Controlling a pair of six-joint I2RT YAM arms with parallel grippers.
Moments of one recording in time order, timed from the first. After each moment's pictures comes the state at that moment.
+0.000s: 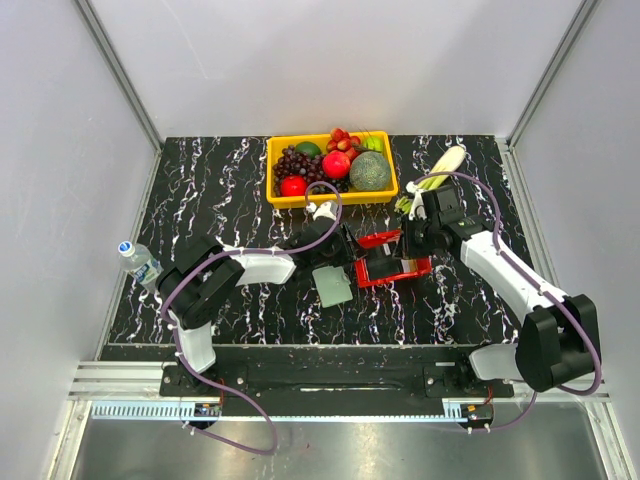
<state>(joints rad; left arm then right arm) -0.81 1.84 0.95 0.32 0.01 -0.96 0.33 1.34 0.97 -0.57 -0.29 0.27</state>
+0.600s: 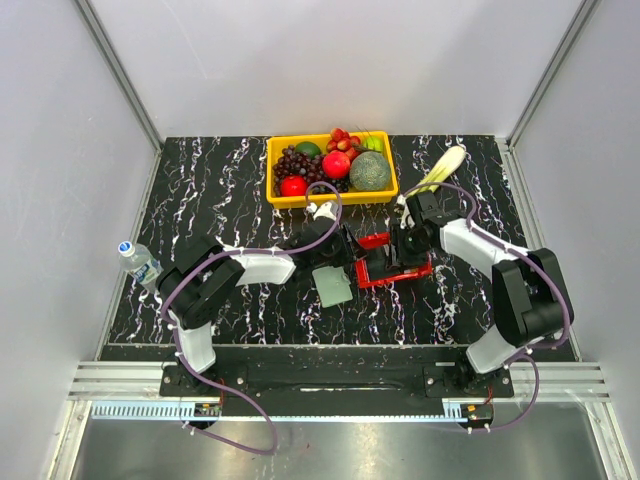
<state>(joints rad) -0.81 1.84 0.95 0.33 0.02 -0.96 0.33 1.58 0.98 -0.56 -0.22 0.29</state>
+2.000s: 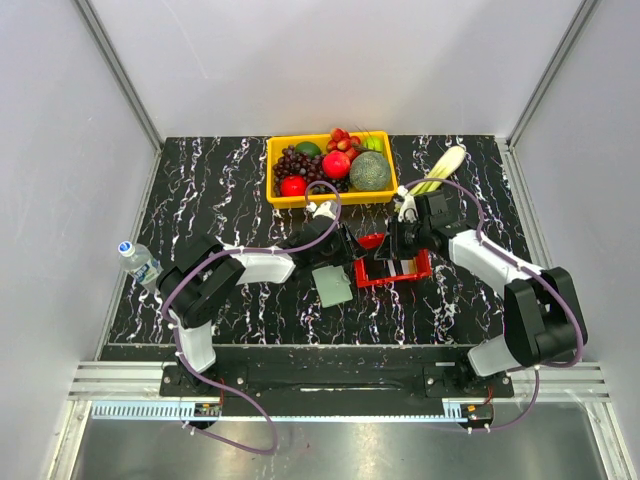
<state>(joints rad) -0.80 1.84 0.95 0.34 0.04 -0.96 0.33 1.46 0.89 -0.31 -0.48 0.33</state>
